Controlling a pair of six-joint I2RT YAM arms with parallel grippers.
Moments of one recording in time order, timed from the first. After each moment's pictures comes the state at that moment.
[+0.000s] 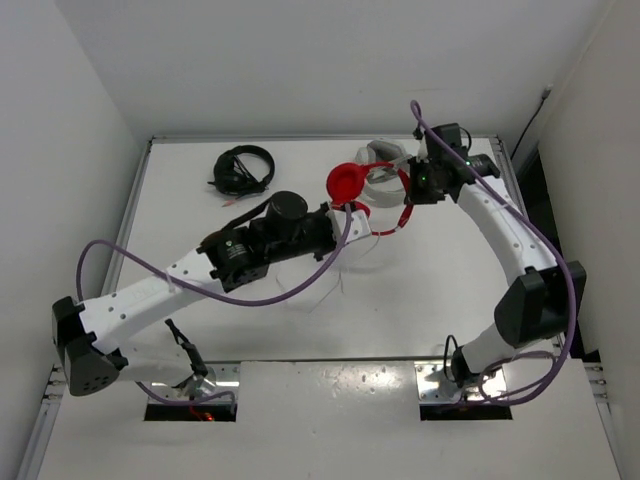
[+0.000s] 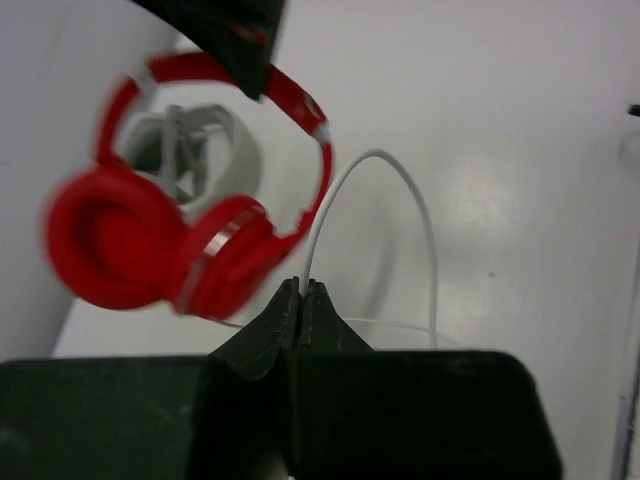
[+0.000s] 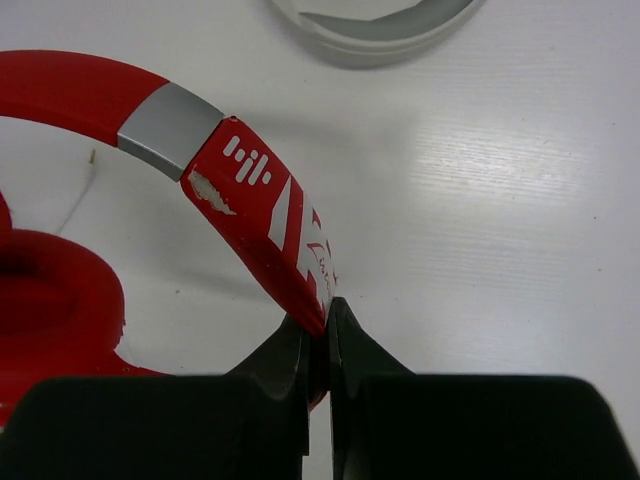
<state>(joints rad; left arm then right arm) -0.96 1.25 1.18 -0.26 0.10 0.43 0.21 1.56 1.45 -0.80 -0.05 0.20</state>
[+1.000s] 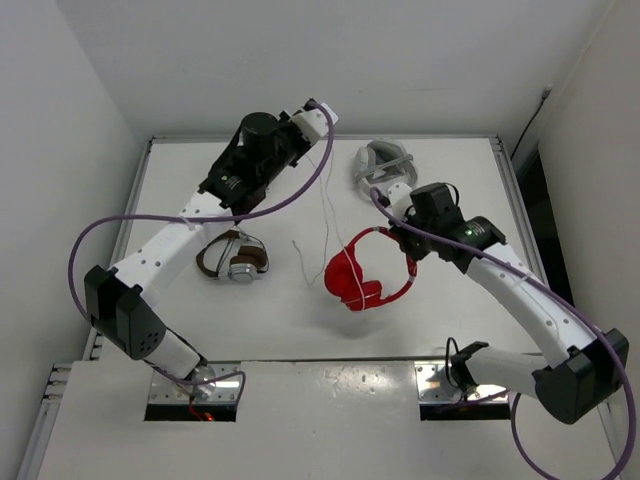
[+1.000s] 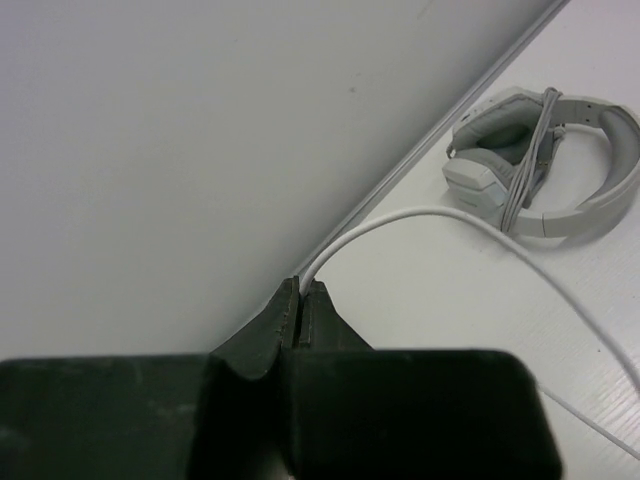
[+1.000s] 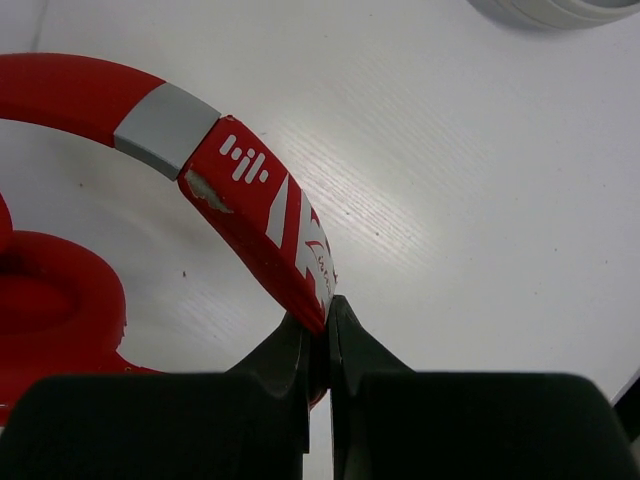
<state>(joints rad) -0.58 1.50 1.51 -0.09 -0.11 0.55 0.48 1.18 1.03 -0.74 0.03 -0.23</state>
